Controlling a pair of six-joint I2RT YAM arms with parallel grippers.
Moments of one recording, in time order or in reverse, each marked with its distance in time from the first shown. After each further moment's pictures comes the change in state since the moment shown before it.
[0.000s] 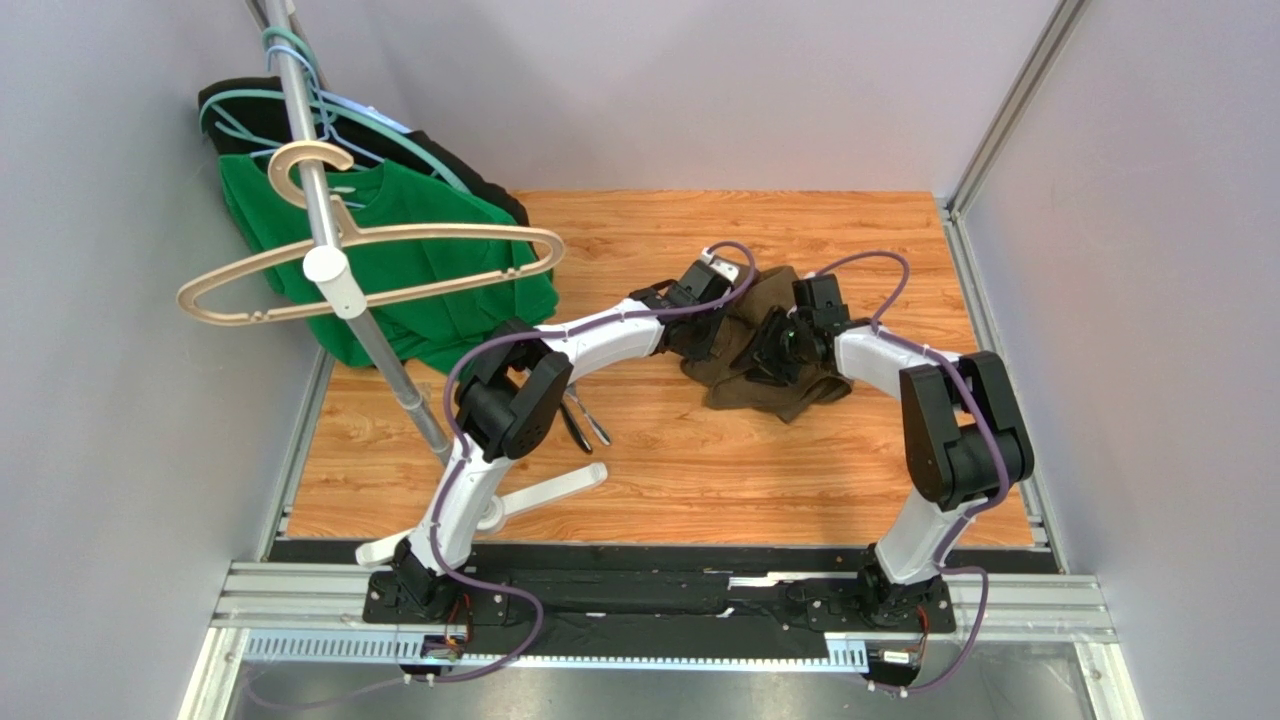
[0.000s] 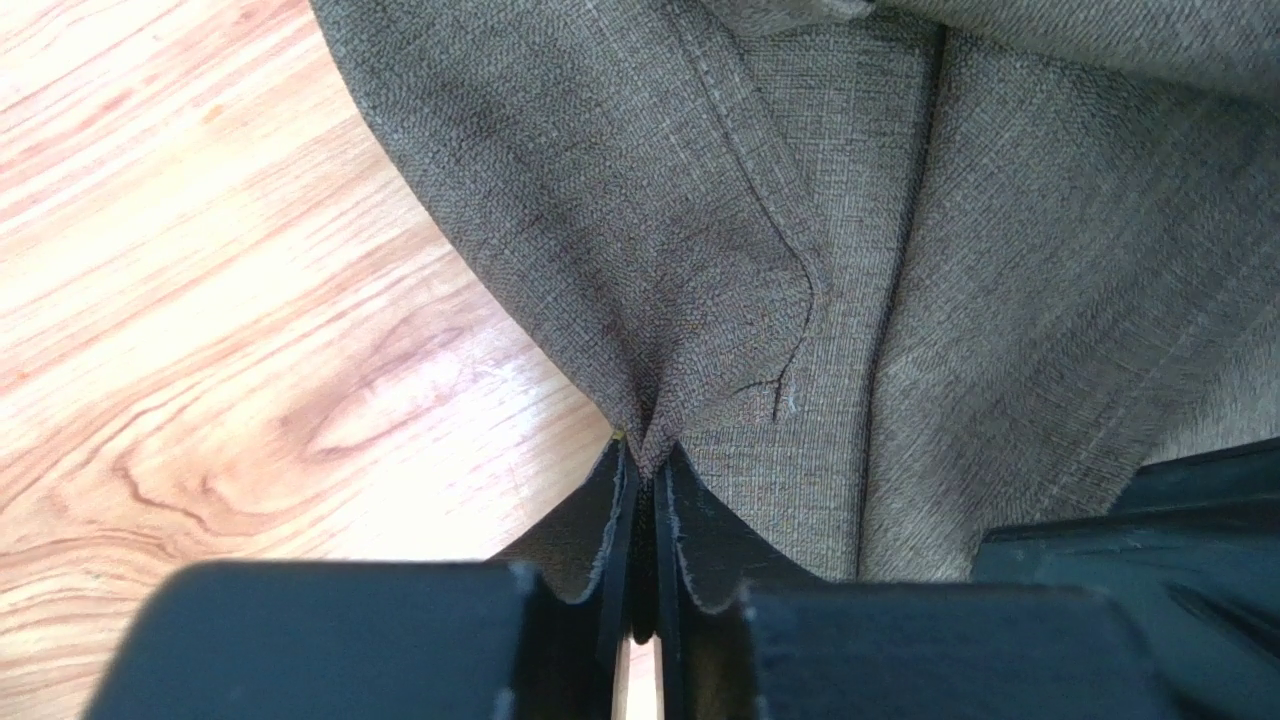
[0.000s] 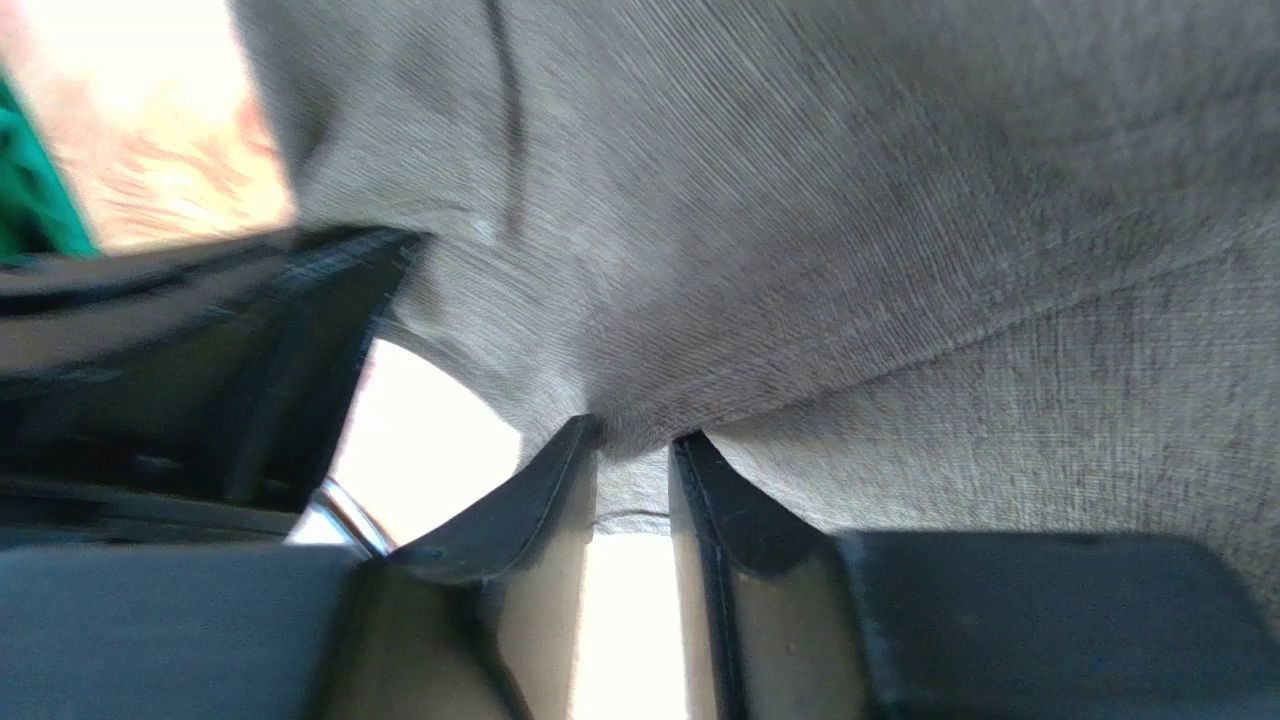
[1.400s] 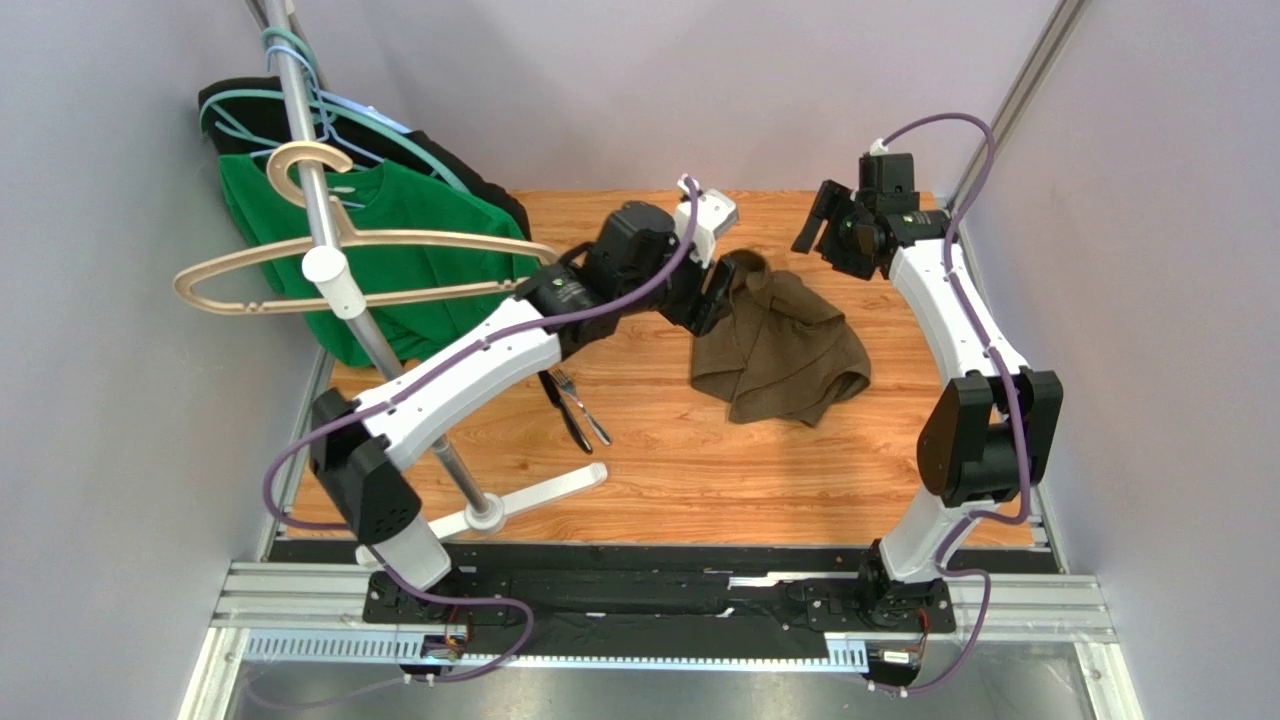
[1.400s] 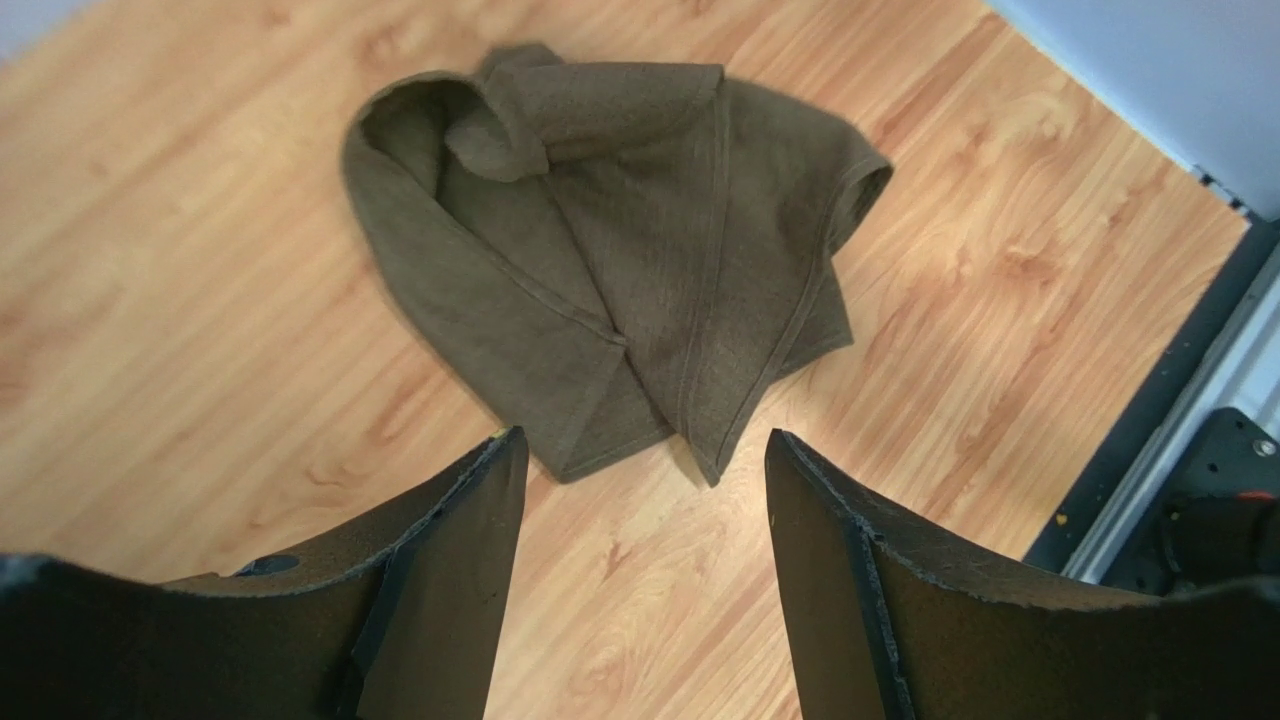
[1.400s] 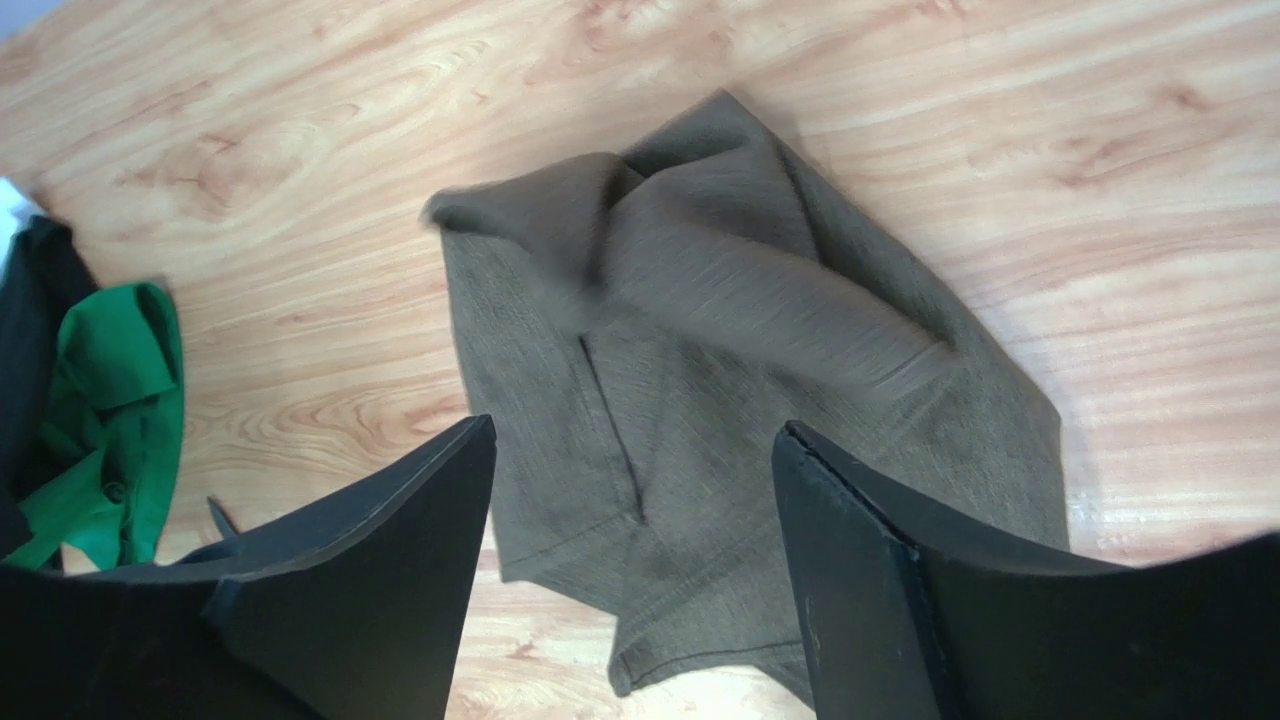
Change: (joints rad) left arm -0.055 -0.637 -0.120 -0.053 0.206 0.169; right arm -0.138 -0.005 0.662 -0.458 0.251 -0.311
